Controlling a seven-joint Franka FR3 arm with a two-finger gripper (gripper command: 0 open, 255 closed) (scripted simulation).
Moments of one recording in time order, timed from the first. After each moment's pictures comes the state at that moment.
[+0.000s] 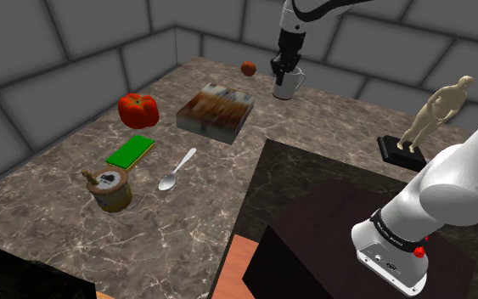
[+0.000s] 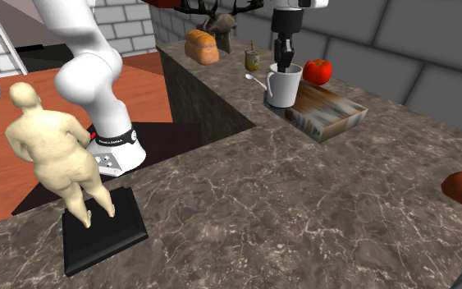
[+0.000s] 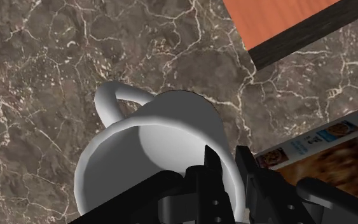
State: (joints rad) arm 0.06 -0.06 0.00 -1.99 -0.07 1.93 0.03
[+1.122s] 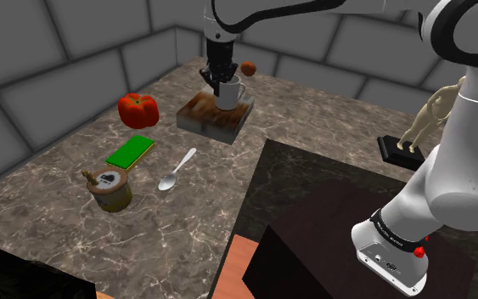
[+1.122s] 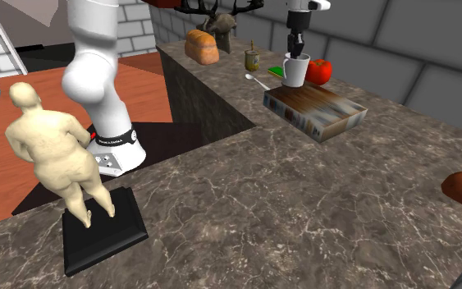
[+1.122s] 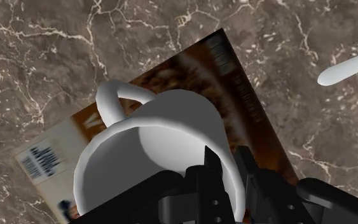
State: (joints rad) arm 0.25 0.35 0.14 -1.54 -0.11 1.86 0.37
